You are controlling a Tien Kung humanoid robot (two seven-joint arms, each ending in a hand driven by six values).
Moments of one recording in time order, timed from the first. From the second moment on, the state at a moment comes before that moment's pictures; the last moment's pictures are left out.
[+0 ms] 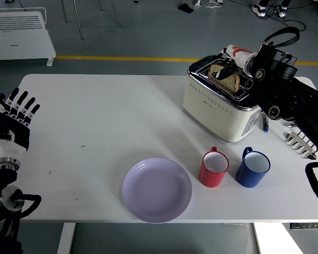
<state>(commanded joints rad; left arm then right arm) -0.14 0.00 -1.68 -1.26 0.85 0.03 -0.17 1.25 0.00 0.65 0.37 -1.61 0.09 -0.27</state>
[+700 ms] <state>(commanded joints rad) -0.15 0.00 -1.66 -1.25 0.85 0.03 -0.18 1.28 0.00 0.58 0.27 -1.49 0.09 -0.30</state>
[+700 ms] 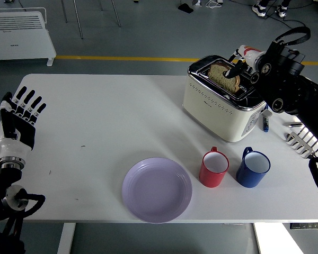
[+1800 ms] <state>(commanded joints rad) -0.16 0.00 -1.66 -1.24 0.86 0.03 -0.19 1.27 0.00 0.49 0.27 -1.32 0.06 -0.26</state>
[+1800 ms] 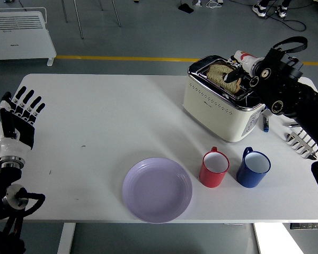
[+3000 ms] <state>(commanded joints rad) -0.13 0.00 -1.65 -1.23 0.86 0.03 -0.19 1.36 -0.08 0.61 0.51 -1.58 0.14 -0.34</state>
